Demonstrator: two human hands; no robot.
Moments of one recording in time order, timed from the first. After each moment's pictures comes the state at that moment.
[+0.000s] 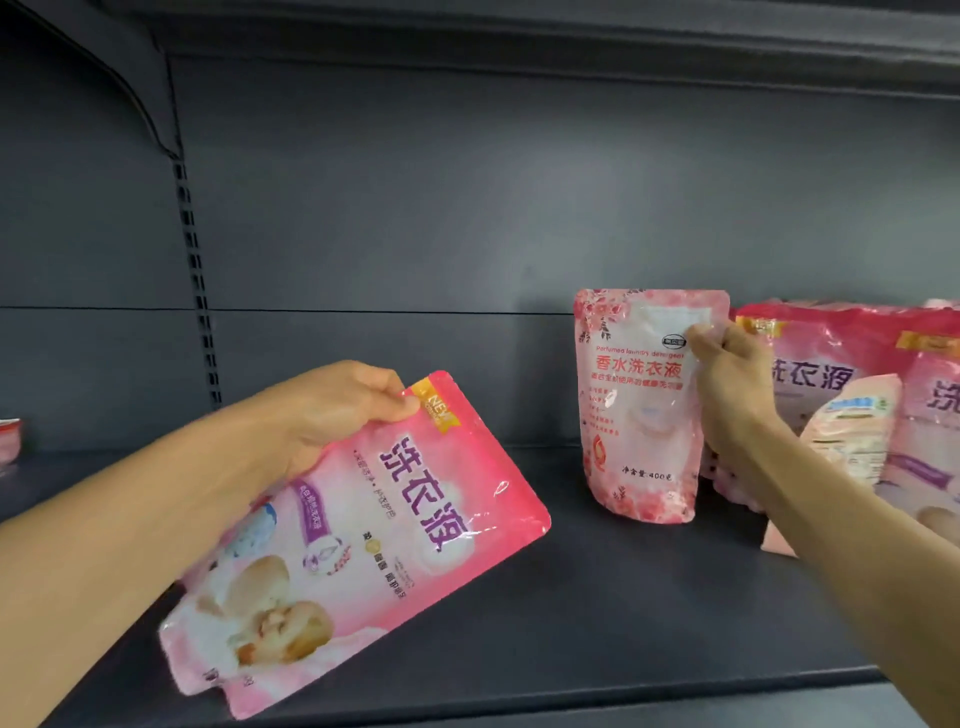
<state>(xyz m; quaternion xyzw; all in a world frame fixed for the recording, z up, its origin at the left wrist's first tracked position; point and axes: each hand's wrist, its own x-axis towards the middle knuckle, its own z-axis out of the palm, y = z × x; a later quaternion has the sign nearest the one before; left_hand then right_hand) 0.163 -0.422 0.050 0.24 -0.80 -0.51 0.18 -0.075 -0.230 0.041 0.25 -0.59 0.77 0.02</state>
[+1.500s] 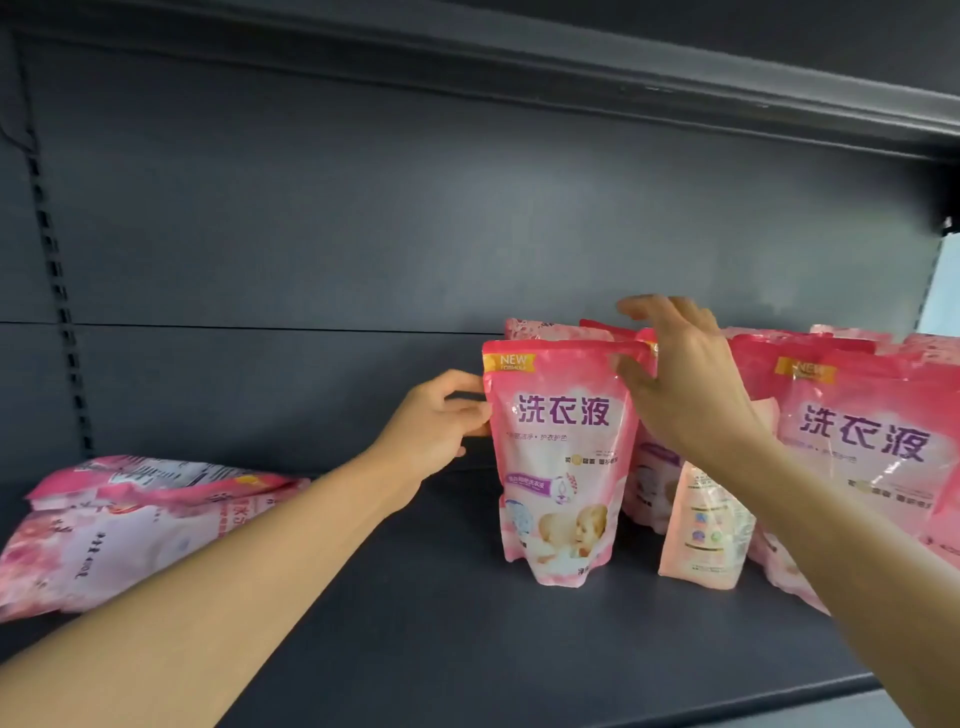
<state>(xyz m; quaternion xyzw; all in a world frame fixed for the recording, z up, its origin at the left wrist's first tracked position) 0.028 -0.347 0.025 0.13 -0.78 -0.54 0.29 -0.084 -0.172 0.071 0.39 -0.79 0.32 0.34</state>
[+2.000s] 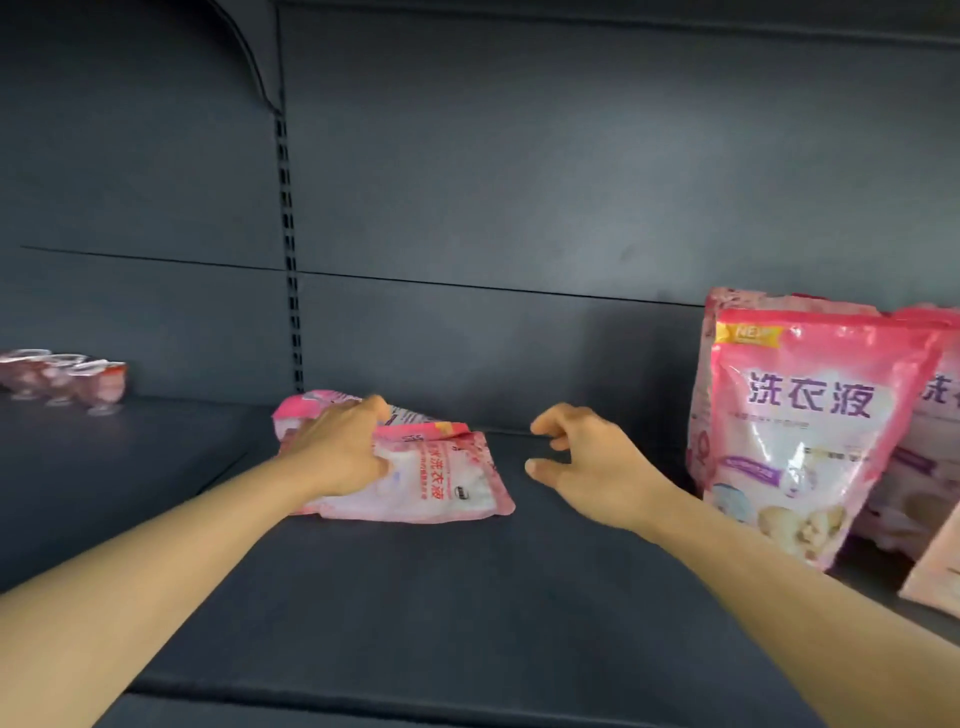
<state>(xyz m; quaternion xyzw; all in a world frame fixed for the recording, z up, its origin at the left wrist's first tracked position) 0.192 -0.509 -0.031 0.41 -0.90 -0.10 0.14 0.021 -0.331 -0.017 0.53 -0.80 0.29 -0.04</state>
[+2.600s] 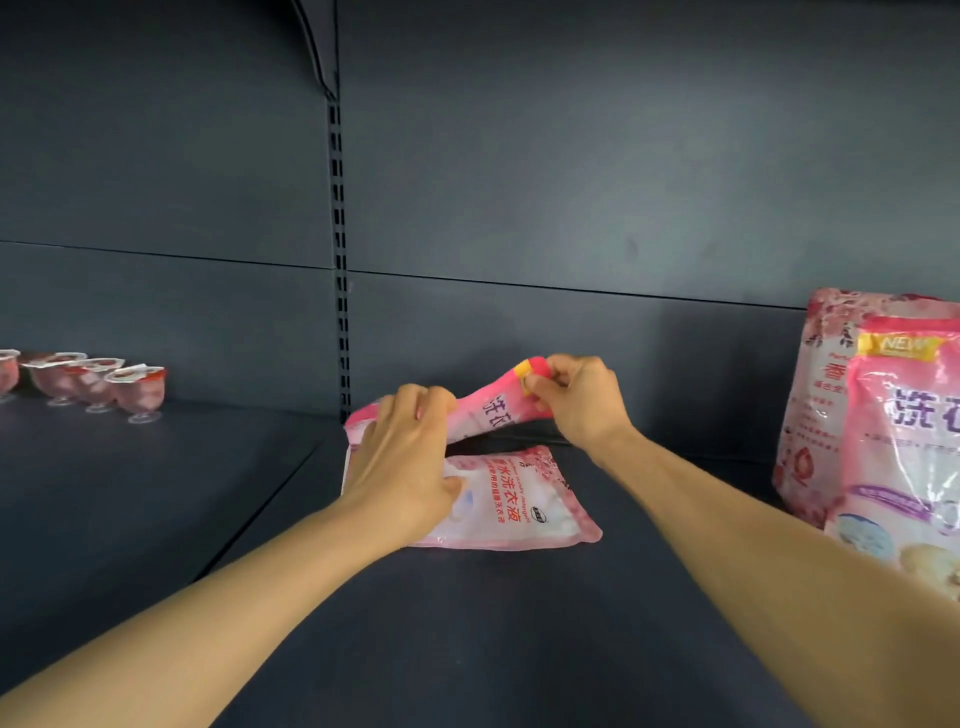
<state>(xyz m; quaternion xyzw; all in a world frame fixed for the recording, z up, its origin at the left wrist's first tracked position) 0.202 -0.512 -0.041 0.32 -0.90 -0.05 0.28 0.017 -0.463 -0.014 0.45 -0.74 0.50 0.00</state>
